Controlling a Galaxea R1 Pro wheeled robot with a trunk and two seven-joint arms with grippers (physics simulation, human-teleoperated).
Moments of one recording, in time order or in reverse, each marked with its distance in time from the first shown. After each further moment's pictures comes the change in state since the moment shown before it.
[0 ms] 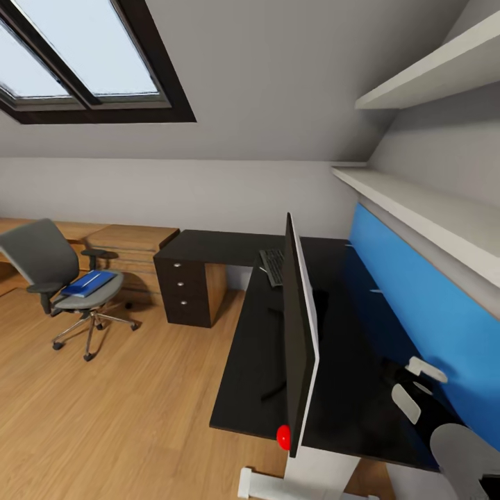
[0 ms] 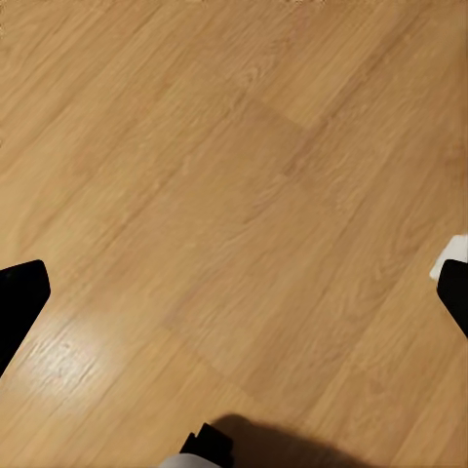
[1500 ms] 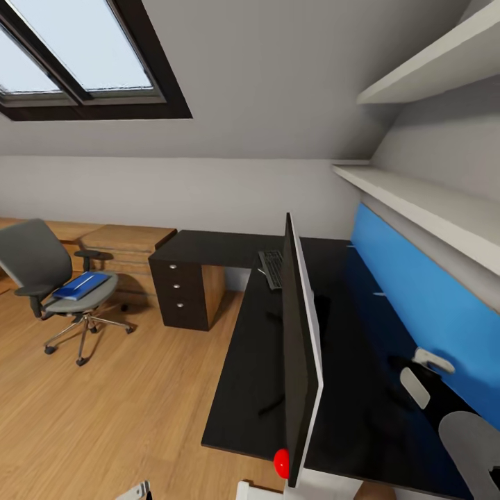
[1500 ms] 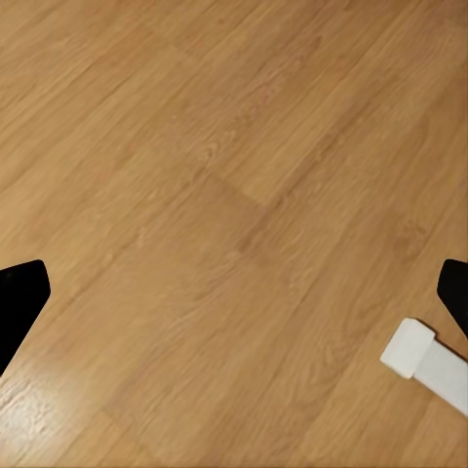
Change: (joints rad) left arm 0.001 -0.006 0.001 -0.133 0.000 0.014 0.007; right arm -0.033 -0.044 0.003 -0.077 -0.001 0.239 -0.066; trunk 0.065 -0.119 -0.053
